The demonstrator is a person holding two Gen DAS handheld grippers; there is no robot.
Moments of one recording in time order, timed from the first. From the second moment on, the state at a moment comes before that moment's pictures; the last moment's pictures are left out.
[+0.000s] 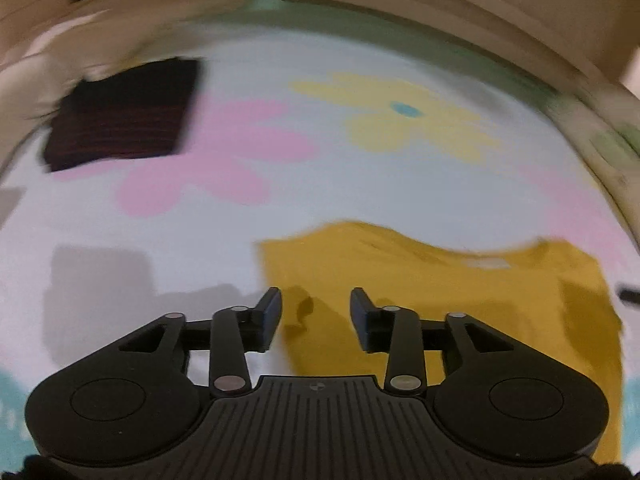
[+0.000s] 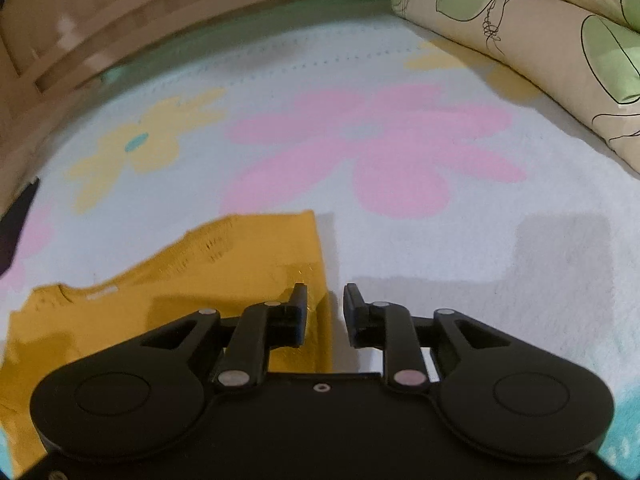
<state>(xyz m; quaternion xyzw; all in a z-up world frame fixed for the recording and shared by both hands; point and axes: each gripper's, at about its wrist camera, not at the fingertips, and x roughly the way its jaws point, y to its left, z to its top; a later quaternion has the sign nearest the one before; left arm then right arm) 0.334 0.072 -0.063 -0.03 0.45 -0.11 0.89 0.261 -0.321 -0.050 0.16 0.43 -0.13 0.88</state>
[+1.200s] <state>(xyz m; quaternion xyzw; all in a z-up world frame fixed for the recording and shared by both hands) 0.283 0.096 -0.090 0.01 0.49 -0.11 0.87 0.218 -0.318 -0.053 0.12 0.50 -0.03 0.86</state>
